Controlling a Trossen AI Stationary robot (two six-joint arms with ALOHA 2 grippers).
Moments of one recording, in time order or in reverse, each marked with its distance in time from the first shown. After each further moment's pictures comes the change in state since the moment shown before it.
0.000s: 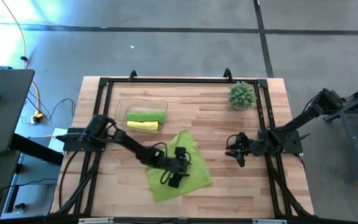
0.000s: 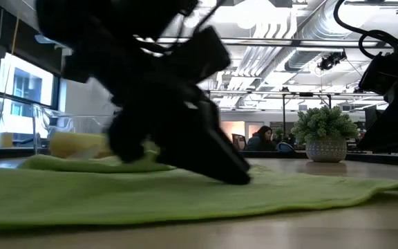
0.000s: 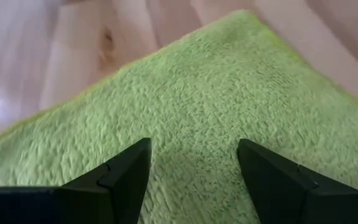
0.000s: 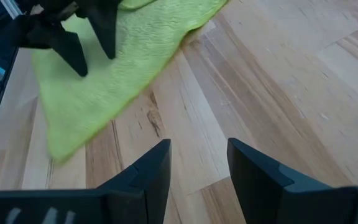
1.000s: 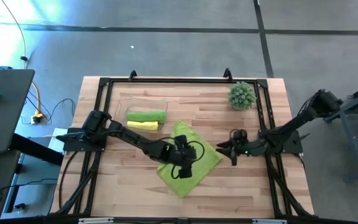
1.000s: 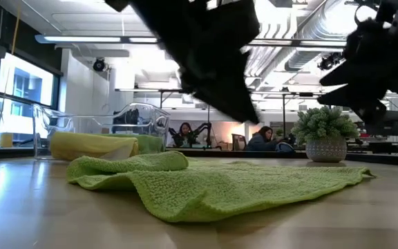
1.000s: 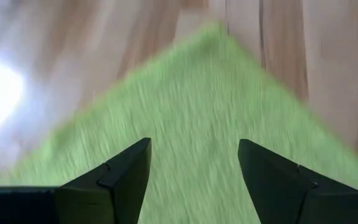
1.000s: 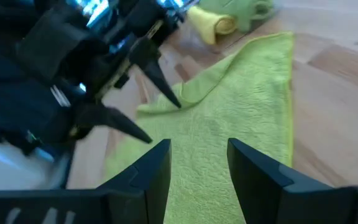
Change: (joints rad) left arm 0.047 -0.062 0.359 -0.613 -0.183 -0.264; right arm 0.002 0.209 0.082 0.419 0.175 0.019
